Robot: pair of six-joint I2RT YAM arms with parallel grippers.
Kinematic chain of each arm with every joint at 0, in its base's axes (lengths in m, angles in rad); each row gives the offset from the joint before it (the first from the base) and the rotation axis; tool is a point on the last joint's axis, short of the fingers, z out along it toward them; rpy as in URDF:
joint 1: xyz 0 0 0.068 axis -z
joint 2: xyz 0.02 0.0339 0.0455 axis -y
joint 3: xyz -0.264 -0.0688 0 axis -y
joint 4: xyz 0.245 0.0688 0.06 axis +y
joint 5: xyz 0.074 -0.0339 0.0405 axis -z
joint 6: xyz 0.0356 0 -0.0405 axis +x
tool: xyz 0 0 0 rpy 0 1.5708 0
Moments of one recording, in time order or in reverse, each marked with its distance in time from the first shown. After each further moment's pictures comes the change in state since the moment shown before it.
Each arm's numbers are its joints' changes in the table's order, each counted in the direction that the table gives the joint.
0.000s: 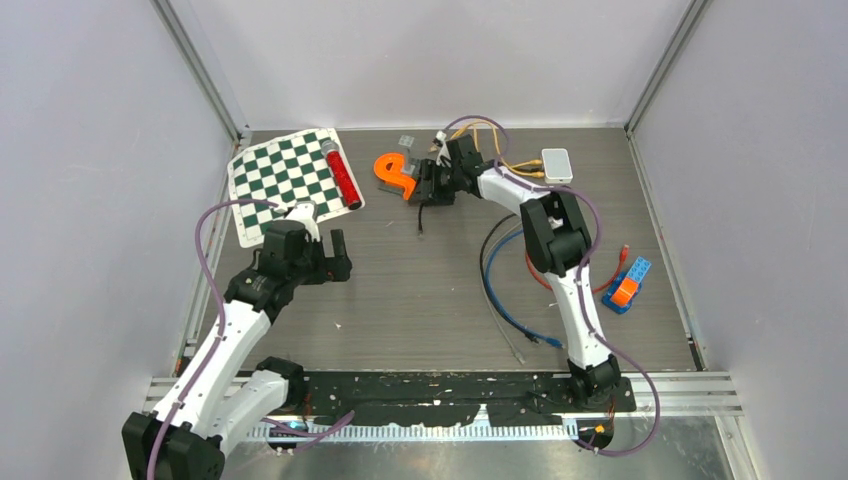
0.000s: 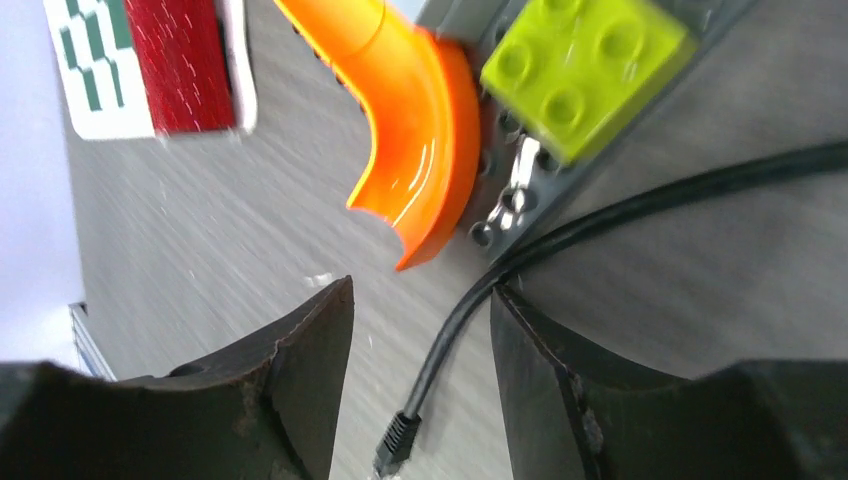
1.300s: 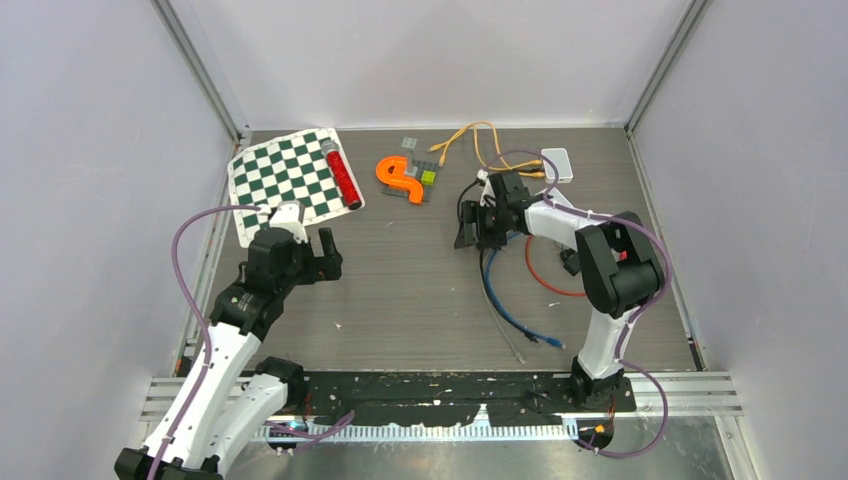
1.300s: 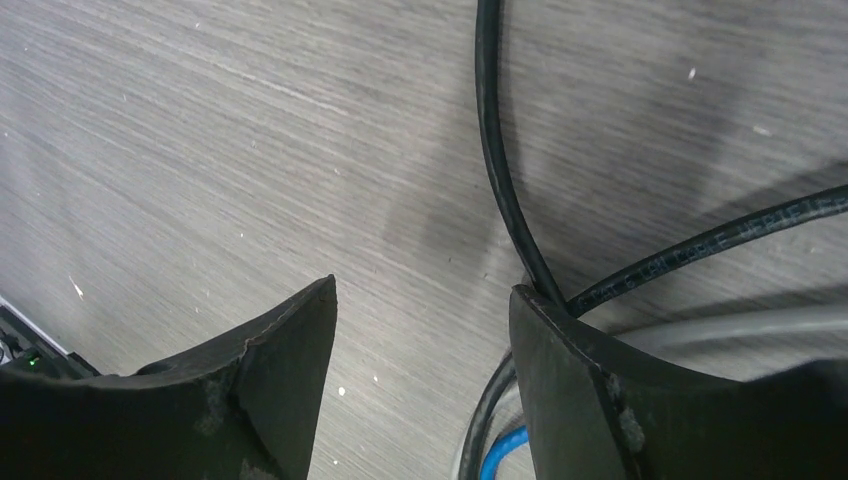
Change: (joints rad) left arm 0.000 0.143 0.003 0.006 -0.073 0.007; right arm 0.066 0.489 -0.644 0.031 0.095 -0.142
